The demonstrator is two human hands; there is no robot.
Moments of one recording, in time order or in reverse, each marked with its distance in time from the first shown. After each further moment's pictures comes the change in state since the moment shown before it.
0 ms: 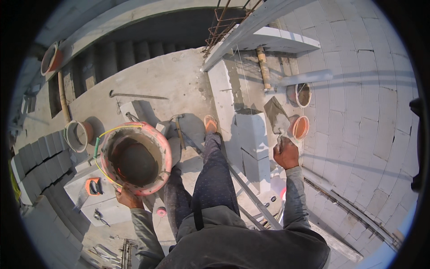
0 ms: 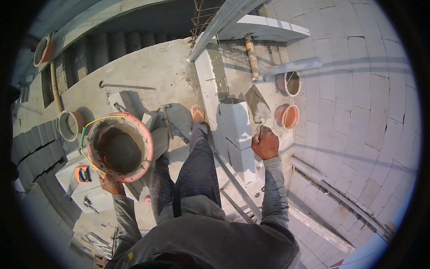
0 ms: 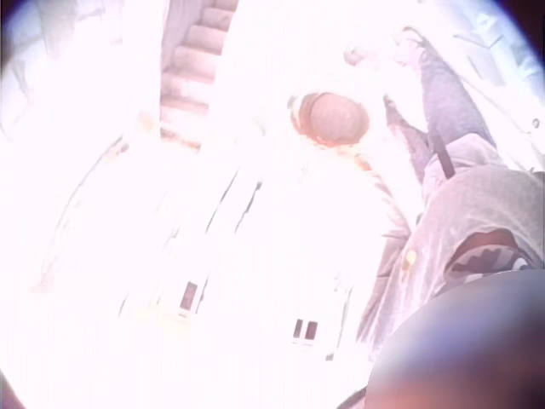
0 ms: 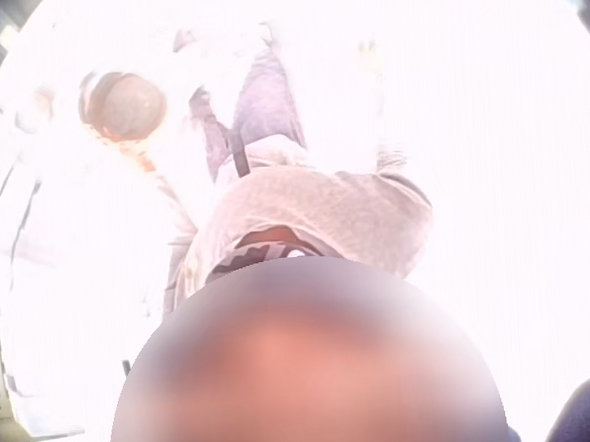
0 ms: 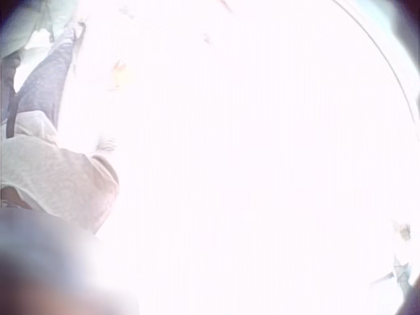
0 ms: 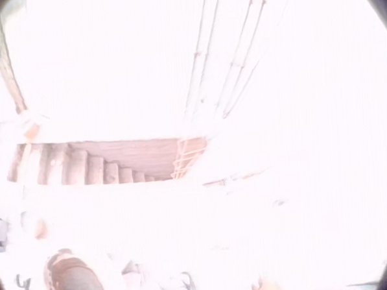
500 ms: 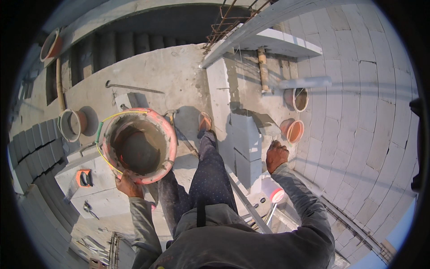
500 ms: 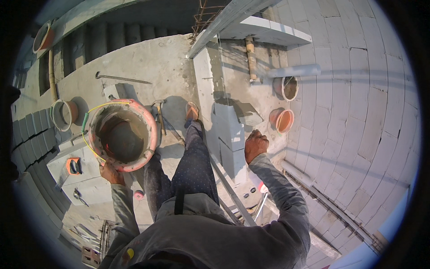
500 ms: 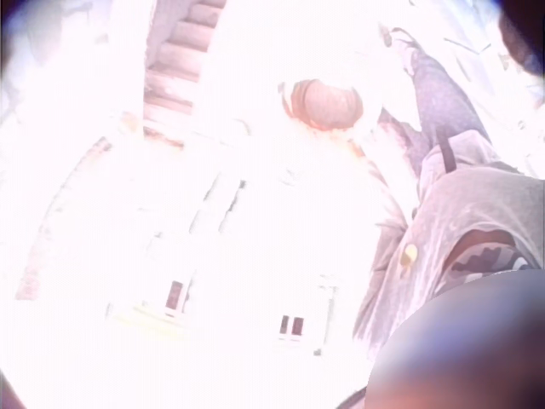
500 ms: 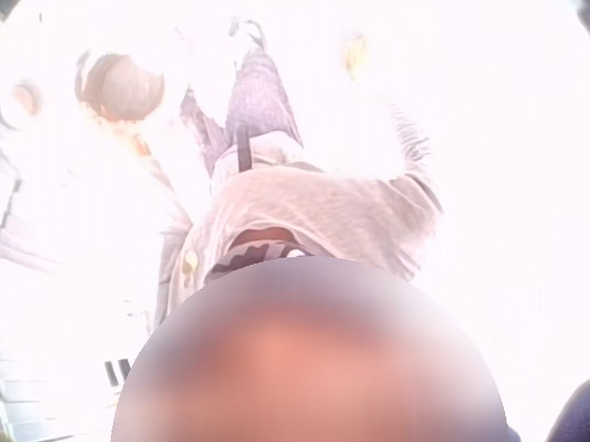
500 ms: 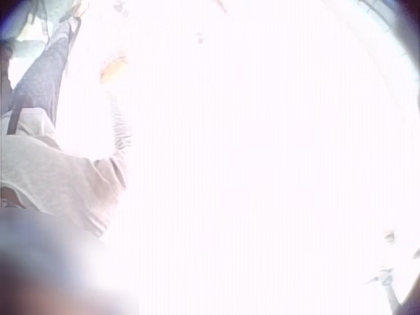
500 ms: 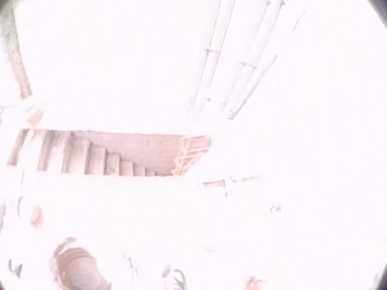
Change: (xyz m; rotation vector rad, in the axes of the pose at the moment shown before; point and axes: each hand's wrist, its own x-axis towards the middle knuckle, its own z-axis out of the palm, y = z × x) left_hand -0.007 -0.015 0.029 -0.122 -0.029 -0.111; right_hand -0.014 -0.034 0.020 -0.752 -0.292 -0.003
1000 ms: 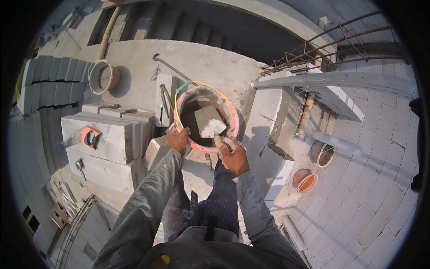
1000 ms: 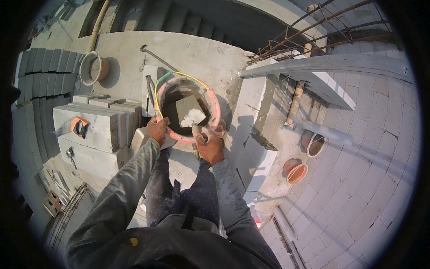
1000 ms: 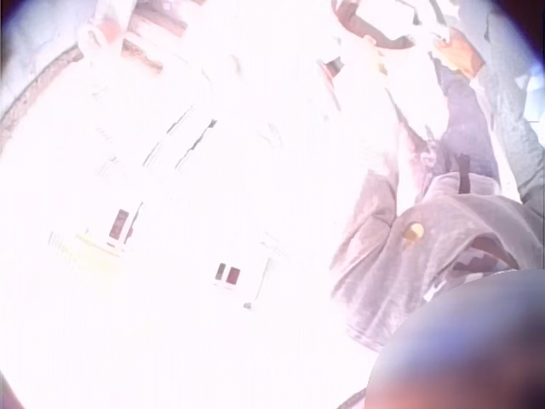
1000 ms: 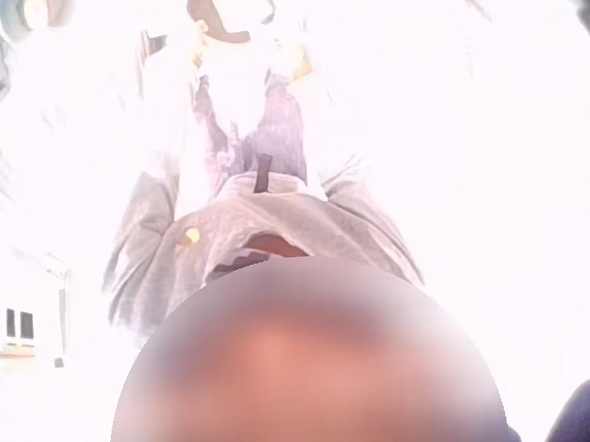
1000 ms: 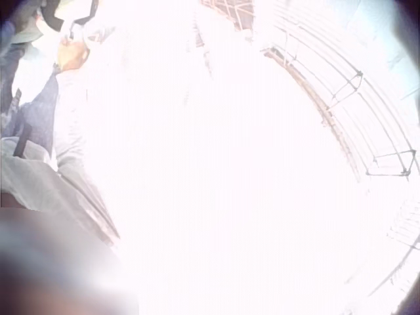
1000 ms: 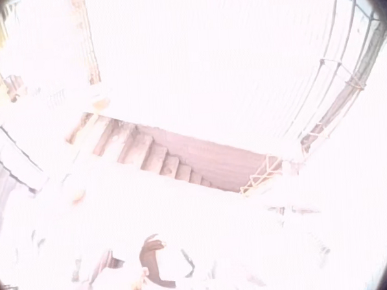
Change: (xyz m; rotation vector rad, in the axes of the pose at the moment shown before) left_hand 0.057 -0.129 0.155 0.267 -0.110 -0.248; right_hand 0.107 -0.221 -0.075 1.455 -0.134 -0.494
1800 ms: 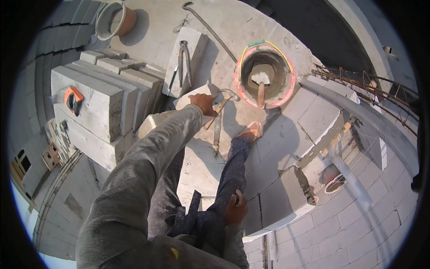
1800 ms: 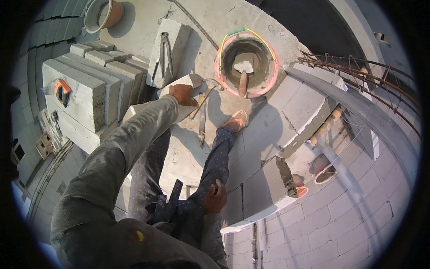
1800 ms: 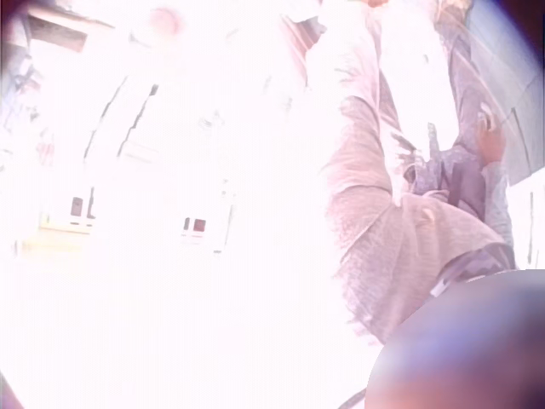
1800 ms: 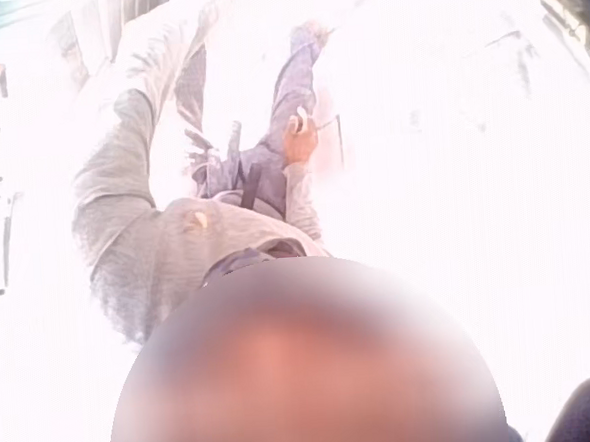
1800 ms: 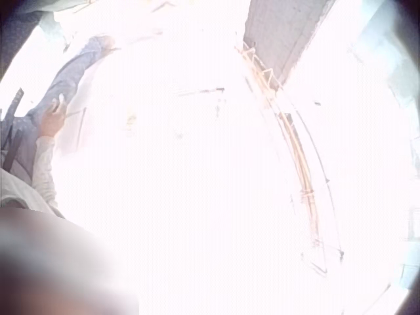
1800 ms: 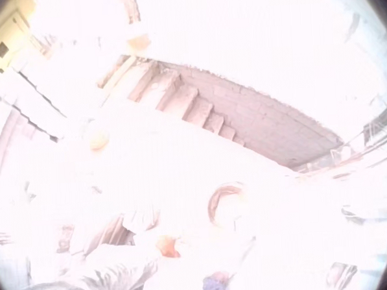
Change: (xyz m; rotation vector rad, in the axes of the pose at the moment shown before) left_hand 0.200 -0.121 0.051 1.640 -0.569 0.063; right_hand -0.108 0.185 0.077 -0.352 0.105 0.344
